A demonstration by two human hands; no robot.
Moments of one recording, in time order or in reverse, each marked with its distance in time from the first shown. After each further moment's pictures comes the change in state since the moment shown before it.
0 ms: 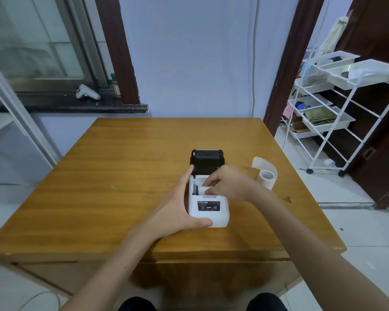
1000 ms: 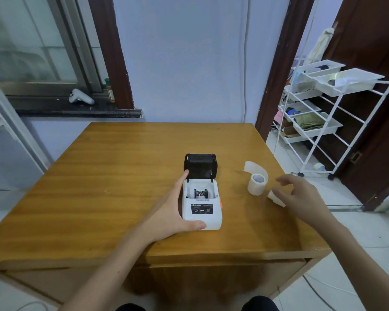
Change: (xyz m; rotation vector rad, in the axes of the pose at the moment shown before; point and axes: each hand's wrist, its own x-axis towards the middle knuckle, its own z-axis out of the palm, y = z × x) left_hand -0.001 -0.001 0.000 -0.006 -0.015 0.006; right_hand -0.096 0.113 -0.036 -0.016 0.526 0.362
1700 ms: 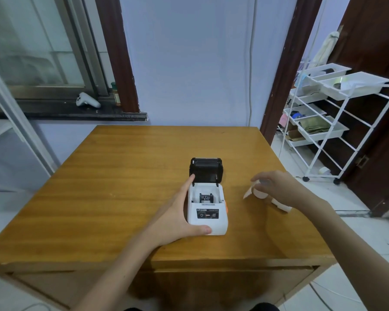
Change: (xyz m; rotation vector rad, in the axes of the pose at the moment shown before) left_hand 0.000 0.003 -0.001 0.025 0.008 -0.031; right_hand 0.038 -0.055 0.005 -0.130 -0.329 -0.131
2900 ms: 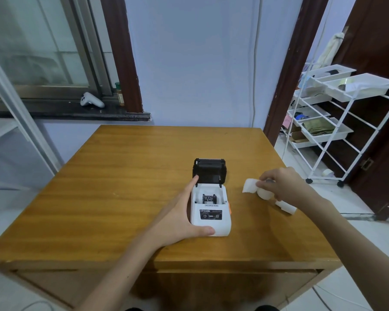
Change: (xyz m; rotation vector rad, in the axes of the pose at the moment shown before) left_hand -0.001 0.000 0.000 0.023 0.010 -0.011; right_hand 0.009 0.002 -0.003 -0.022 0.071 0.000
